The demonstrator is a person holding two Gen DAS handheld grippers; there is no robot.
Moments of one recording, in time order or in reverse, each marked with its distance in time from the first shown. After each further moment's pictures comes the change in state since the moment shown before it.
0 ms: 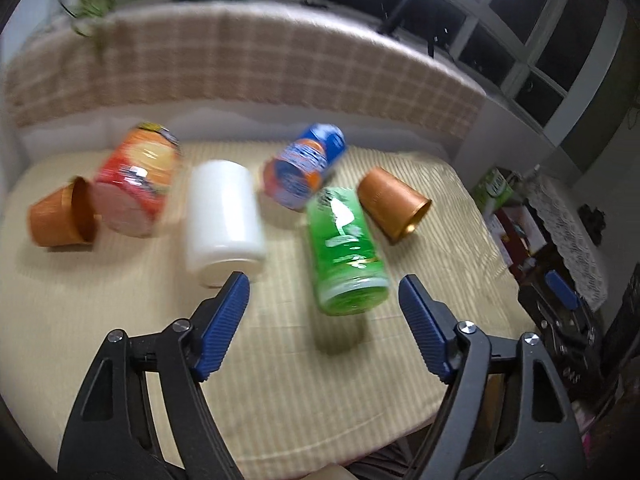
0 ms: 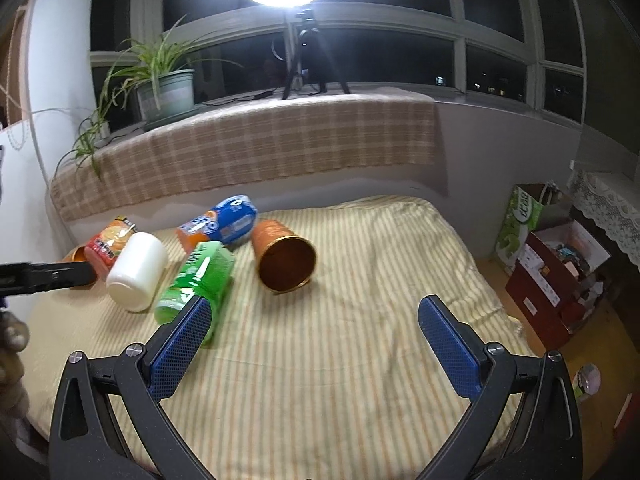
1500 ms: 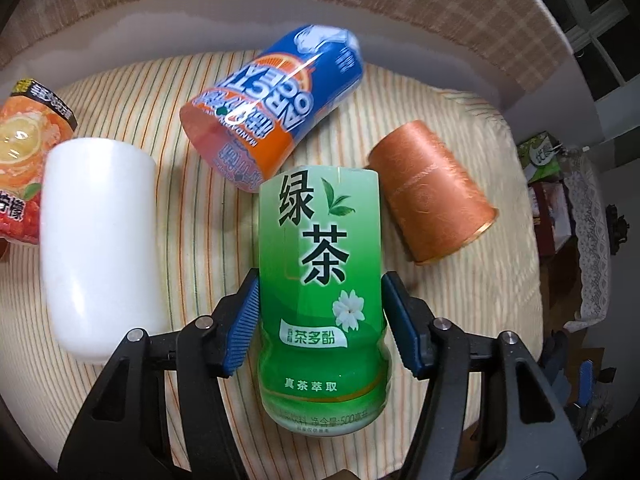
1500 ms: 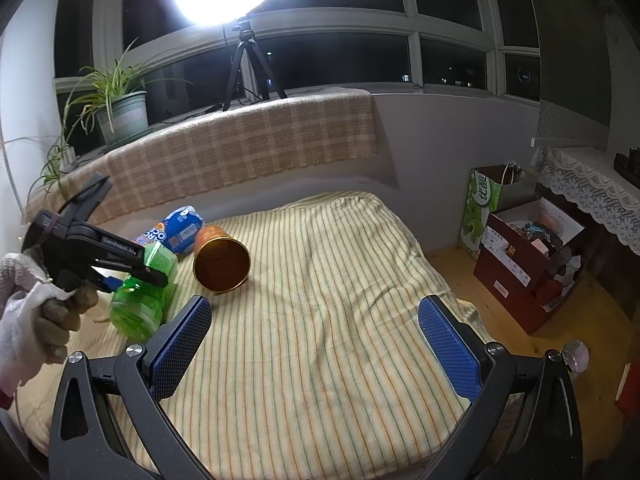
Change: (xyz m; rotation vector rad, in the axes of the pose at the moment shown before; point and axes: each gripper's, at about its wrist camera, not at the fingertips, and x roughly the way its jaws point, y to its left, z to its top) left arm 0.131 -0.018 0.056 -0.121 0.353 0.063; right arm -0.010 -0.055 -0.016 0.083 -0.032 -0.081
